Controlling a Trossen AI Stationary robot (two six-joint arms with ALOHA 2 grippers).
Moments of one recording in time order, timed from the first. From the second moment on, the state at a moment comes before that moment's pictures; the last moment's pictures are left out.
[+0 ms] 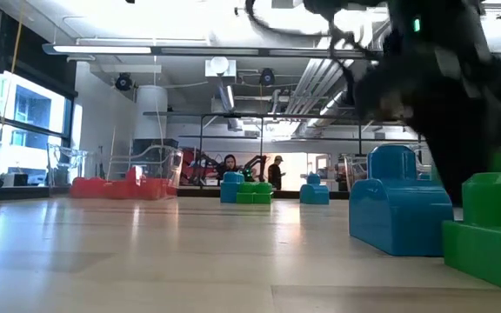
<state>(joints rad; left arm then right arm) 0.07 0.84 0.84 0.12 -0.32 0.00 0.40 1.97 1.42 -1.14 -0.13 1.39</state>
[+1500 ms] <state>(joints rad) 0.07 0.84 0.84 0.07 -0.38 0.00 0.96 1.61 1.41 -1.48 -0.24 2.28</state>
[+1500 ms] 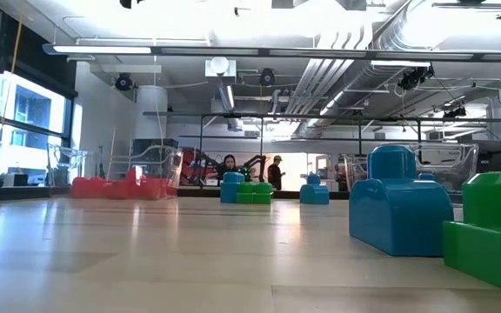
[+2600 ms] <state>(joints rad) 0.07 0.88 0.84 0.08 -0.07 -0.20 -0.01 1.64 1.56 -0.94 0.41 0.98</state>
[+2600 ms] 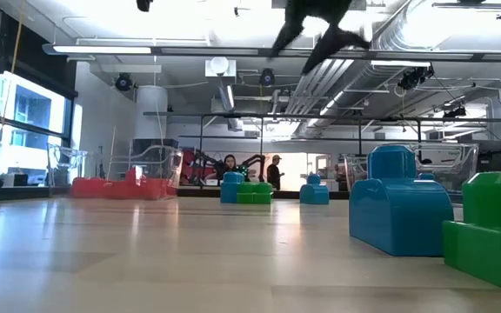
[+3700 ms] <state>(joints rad) 0.09 0.82 0.84 0.07 -0.51 -0.44 -0.41 2.07 1.56 -0.57 0.28 0.22</state>
